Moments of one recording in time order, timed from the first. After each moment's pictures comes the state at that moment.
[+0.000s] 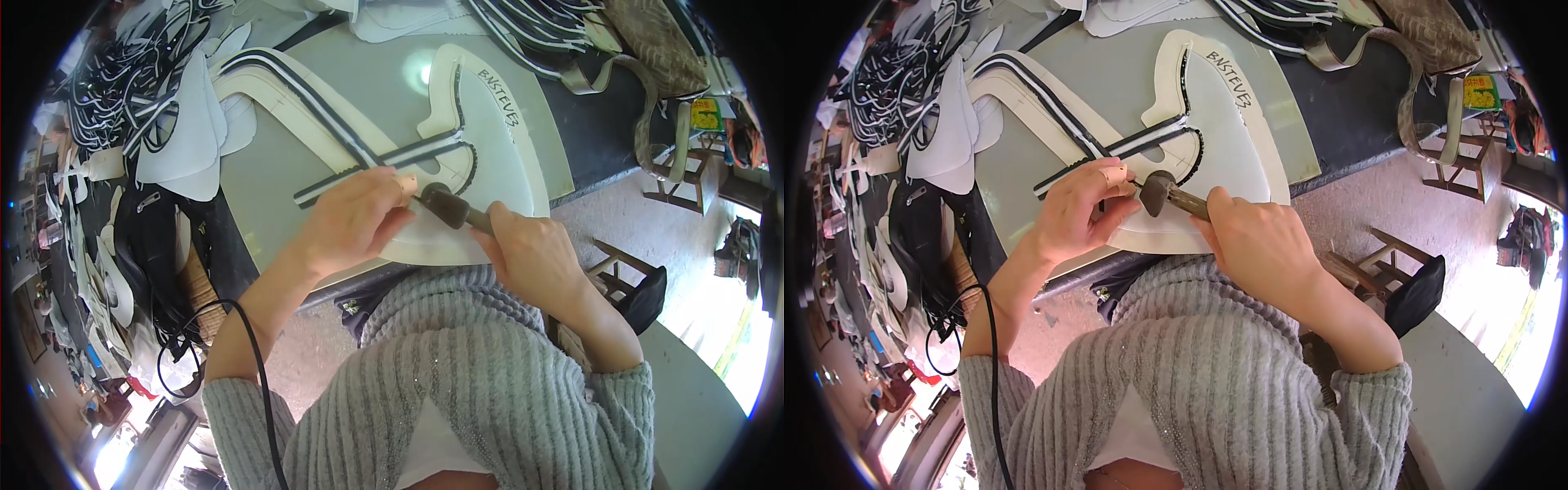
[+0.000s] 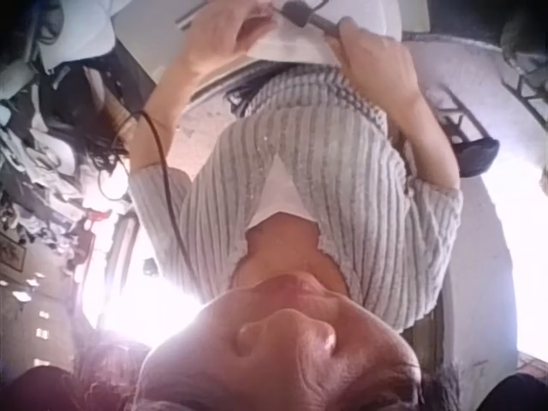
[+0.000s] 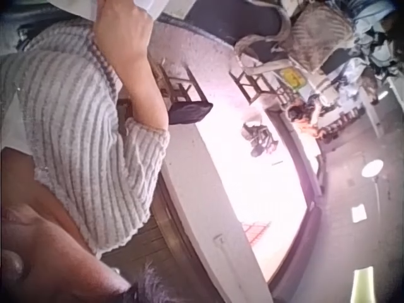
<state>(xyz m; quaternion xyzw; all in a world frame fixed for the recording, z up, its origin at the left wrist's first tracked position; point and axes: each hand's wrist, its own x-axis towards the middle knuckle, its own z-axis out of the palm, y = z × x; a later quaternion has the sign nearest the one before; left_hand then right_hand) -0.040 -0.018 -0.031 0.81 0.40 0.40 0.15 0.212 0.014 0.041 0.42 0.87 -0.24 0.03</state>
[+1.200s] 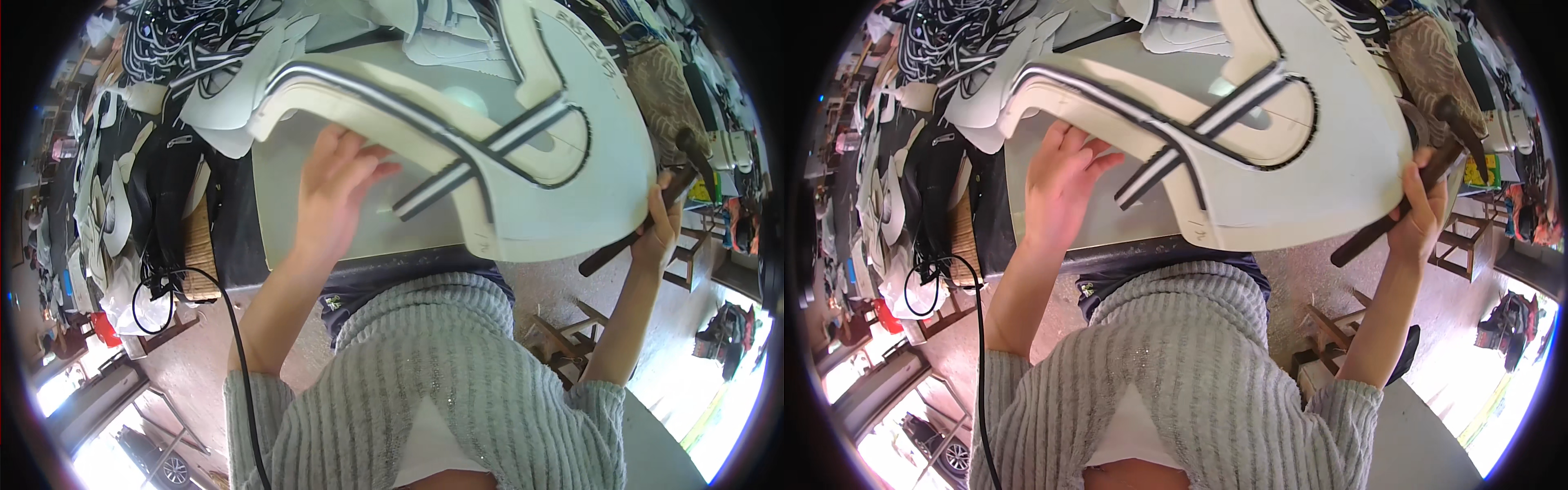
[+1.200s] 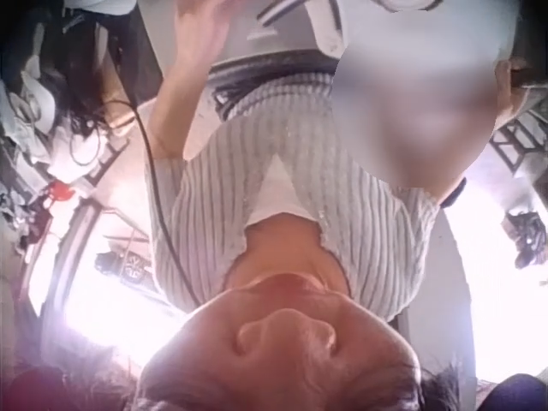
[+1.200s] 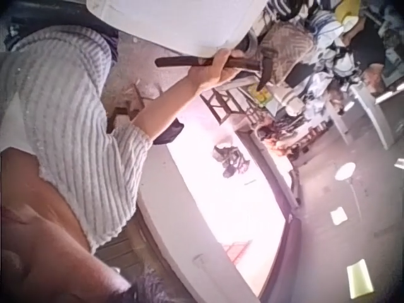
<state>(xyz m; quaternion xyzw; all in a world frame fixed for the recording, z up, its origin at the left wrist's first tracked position) -0.017 -0.026 0.023 0.24 0.46 0.70 0.50 0.342 0.135 0.049 0.42 0.54 -0.53 -0.49</state>
